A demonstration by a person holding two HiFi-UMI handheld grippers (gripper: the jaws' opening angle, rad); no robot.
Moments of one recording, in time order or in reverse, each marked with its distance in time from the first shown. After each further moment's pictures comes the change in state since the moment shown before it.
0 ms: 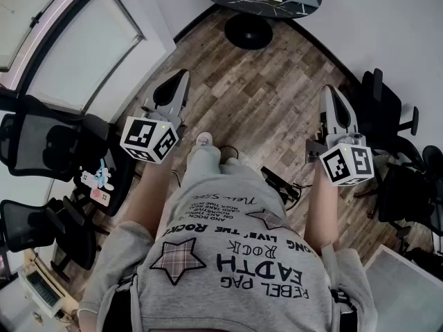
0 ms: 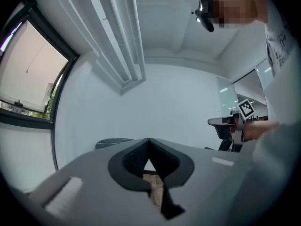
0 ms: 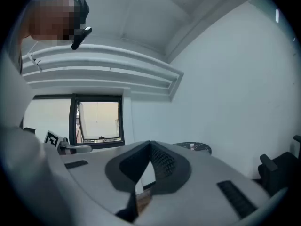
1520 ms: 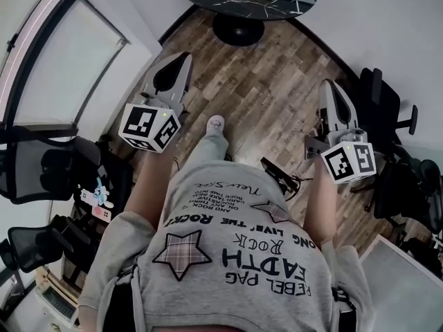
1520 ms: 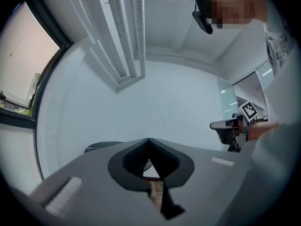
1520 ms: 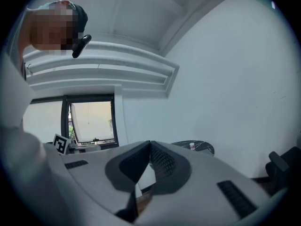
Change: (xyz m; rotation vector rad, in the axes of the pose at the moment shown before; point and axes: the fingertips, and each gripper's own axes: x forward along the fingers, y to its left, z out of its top) left arm 0.151 0.050 0.007 -0.011 -0.012 -0.064; right arm 0.106 -0.066 -0.004 0.047 0.033 0.002
